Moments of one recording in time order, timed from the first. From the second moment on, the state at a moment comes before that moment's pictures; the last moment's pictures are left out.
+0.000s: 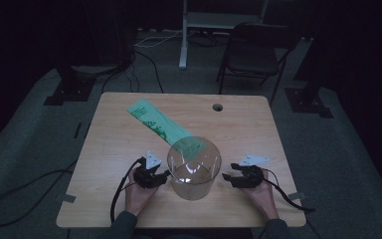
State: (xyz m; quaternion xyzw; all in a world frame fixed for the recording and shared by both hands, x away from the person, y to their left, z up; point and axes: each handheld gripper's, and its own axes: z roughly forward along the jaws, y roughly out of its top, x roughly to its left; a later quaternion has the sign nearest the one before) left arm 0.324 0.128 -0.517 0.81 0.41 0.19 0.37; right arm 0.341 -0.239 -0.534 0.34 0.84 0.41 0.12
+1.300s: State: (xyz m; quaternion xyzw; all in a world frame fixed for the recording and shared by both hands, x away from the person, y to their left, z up) left arm 0.338 0.112 -0.527 0.83 0.39 0.16 0.36; right arm 0.335 -0.252 -0.536 0.33 0.84 0.40 0.11
